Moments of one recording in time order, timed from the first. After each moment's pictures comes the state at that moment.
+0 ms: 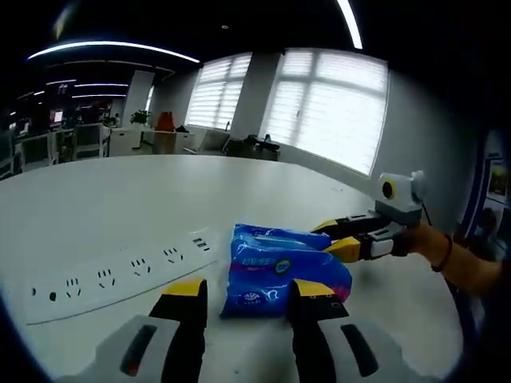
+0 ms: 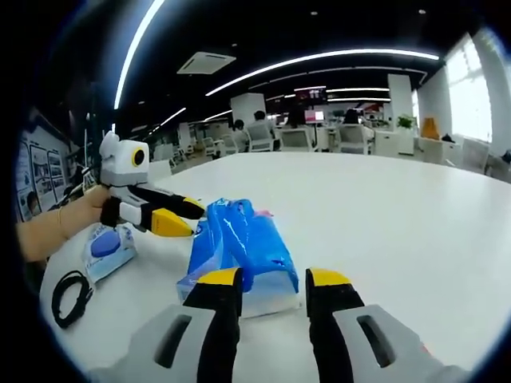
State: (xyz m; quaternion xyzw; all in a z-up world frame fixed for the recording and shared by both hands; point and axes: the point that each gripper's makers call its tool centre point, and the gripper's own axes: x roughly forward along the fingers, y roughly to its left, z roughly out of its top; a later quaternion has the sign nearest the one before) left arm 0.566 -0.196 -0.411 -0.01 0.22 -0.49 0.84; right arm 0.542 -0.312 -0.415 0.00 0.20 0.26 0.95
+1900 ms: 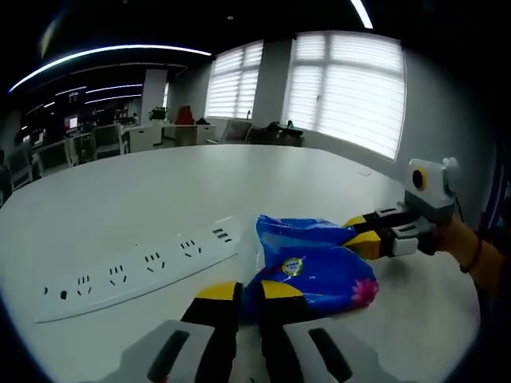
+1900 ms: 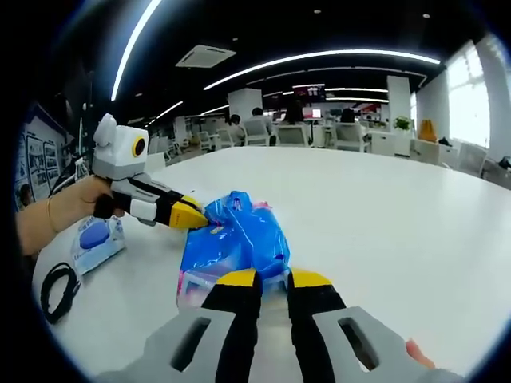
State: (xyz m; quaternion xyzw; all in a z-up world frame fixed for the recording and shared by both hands) left arm 0.586 -0.194 -0.432 0.04 0.24 -0.42 0.88; right arm 0.548 -0.307 -0.431 -0.02 0.20 0.24 0.95
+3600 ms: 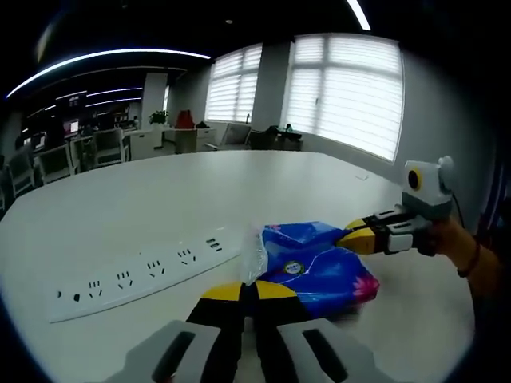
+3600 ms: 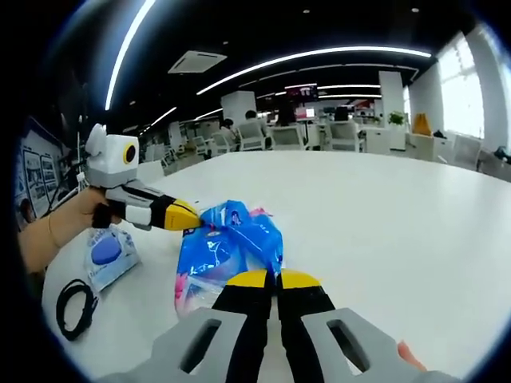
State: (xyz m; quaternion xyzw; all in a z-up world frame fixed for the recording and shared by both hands) left arm 0.569 -0.193 -0.401 0.04 0.23 -0.42 0.88; right arm 0.532 -0.310 -0.405 0.01 0.21 0.23 0.95
